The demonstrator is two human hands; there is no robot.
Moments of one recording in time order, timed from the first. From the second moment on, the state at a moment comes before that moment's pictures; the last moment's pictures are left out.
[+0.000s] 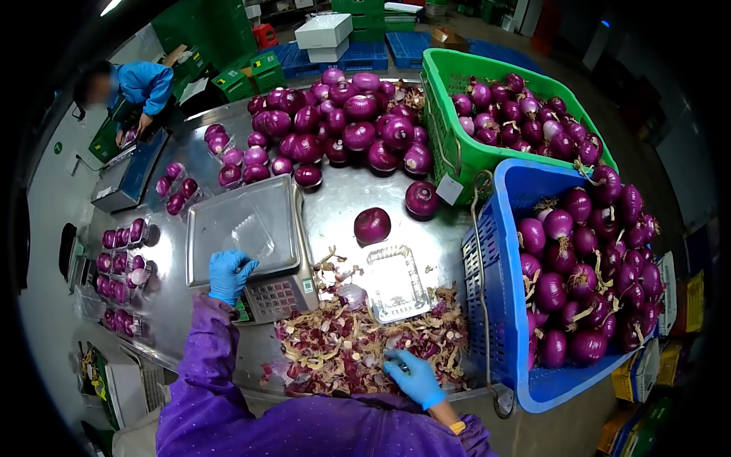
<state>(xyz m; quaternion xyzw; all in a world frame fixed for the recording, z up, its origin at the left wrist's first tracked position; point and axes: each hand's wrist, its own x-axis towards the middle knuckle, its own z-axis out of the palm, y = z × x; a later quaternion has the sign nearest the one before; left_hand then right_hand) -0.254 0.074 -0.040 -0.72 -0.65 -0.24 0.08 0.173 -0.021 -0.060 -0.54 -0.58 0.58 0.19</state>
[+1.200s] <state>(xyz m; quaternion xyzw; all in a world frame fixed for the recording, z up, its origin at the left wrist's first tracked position) -0.172 -0.112 -0.055 -0.38 -0.67 -0.50 -0.39 0.010 0.272 -0.065 -0.43 -0.61 0.57 0.34</state>
